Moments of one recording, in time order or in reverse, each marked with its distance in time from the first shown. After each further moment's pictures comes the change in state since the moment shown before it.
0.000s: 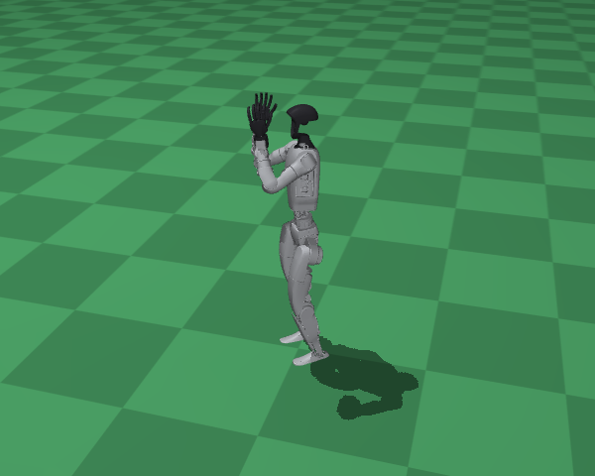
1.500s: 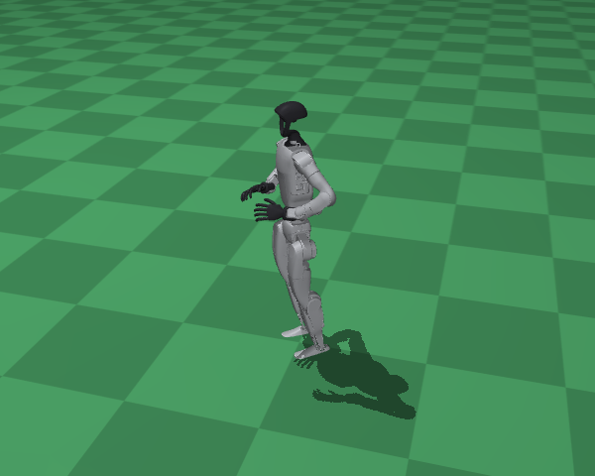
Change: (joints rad) left arm 1.410 0.356 -0.374 0.202 0.617 -0.175 -0.135; right arm 1.397 -0.256 0.429 0.323 -0.604 -0.260 0.062; waist 0.076 -0.153 0.158; left_leg 0.338 -0.088 -0.007 -0.334 0.083 0.001; right_leg 0.193 -0.068 -0.053 0.004 -0.095 0.010
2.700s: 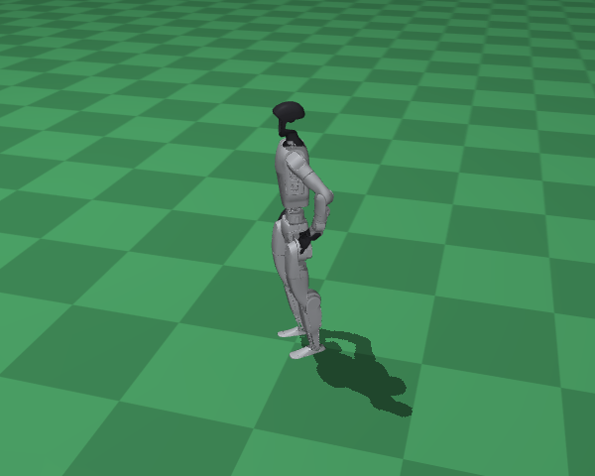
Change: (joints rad) left arm 0.200 -0.150 -0.183 0.664 0.284 0.067 -0.251; right arm -0.036 0.424 -0.024 1.151 -0.183 0.261 0.157; waist -0.073 -0.032 0.019; left_leg 0.055 -0.024 0.082 -0.130 0.086 0.001; right_leg -0.044 -0.022 0.002 0.032 -0.014 0.012
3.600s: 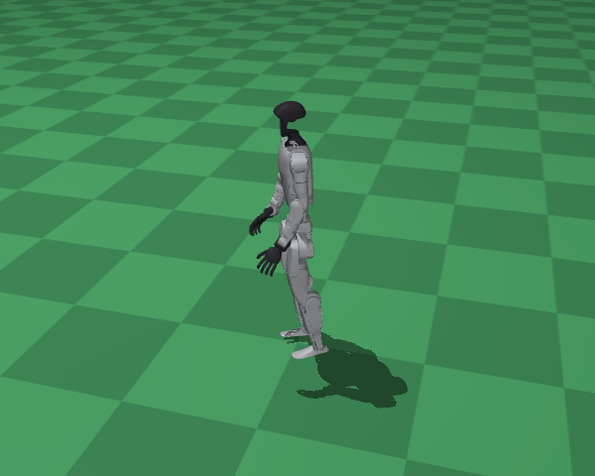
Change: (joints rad) left arm -0.642 -0.484 0.427 0.703 -0.467 0.202 0.254; right arm -0.457 0.208 -0.151 0.247 0.521 0.019 0.080; waist 0.103 -0.025 0.043; left_leg -0.034 -0.001 0.009 0.083 -0.039 0.032; right_leg 0.032 -0.002 -0.008 -0.107 0.070 0.023
